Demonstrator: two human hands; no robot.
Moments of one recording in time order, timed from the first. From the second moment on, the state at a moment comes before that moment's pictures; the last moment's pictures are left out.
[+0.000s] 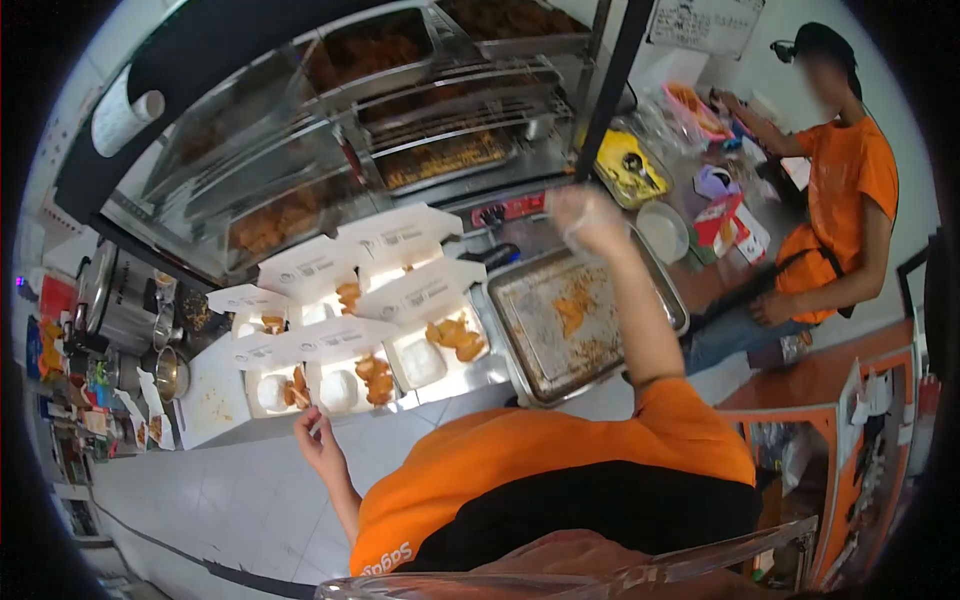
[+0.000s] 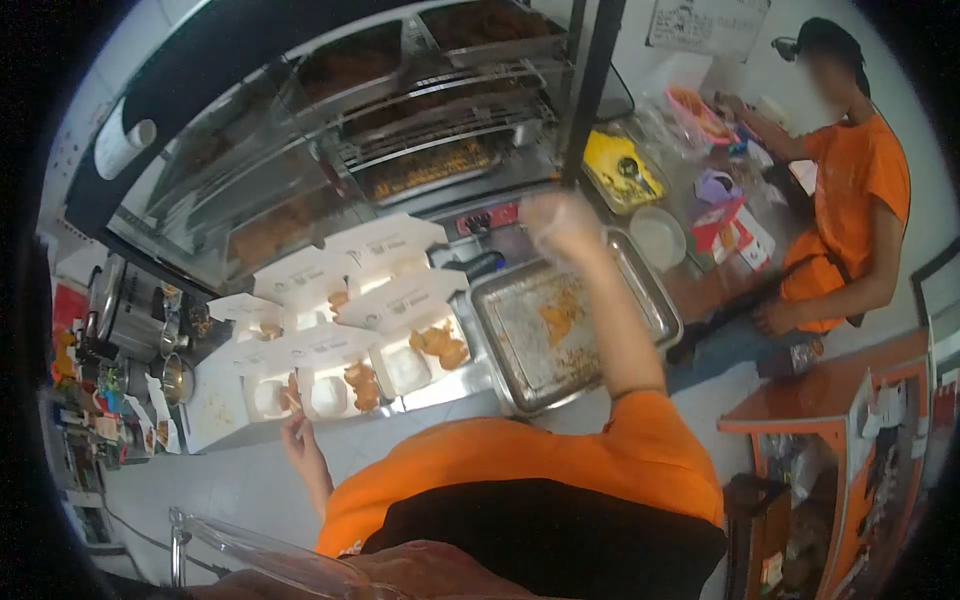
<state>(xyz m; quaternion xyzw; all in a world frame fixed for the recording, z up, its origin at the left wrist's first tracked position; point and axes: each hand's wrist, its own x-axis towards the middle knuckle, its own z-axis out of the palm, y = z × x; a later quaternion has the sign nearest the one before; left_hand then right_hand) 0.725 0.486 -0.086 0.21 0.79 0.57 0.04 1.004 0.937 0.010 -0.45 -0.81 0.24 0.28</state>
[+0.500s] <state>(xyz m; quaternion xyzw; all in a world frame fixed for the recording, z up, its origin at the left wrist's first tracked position) 0.732 0.531 -0.076 0.27 0.76 0.58 0.07 1.035 0.902 -0.037 -0.46 -0.54 0.63 0.32</state>
